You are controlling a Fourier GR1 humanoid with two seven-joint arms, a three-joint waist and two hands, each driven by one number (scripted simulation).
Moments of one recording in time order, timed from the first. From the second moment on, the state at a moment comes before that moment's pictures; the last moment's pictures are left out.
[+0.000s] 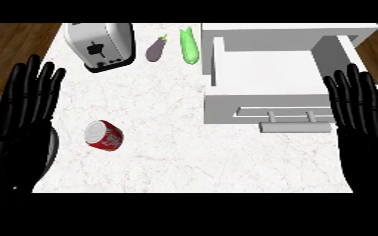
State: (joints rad) left arm -0.02 0.12 -0.03 -2.10 0.03 -0.01 0.00; right arm 0.03 -0.09 0.04 -2.10 0.00 0.00 -0.01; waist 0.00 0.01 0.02
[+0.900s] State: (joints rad) left arm 0.03 0.67 0.15 -1.73 0.70 -0.88 -0.02; right arm 0.15 -0.10 -0.11 -2.08 -0.06 -0.06 0.15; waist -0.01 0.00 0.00
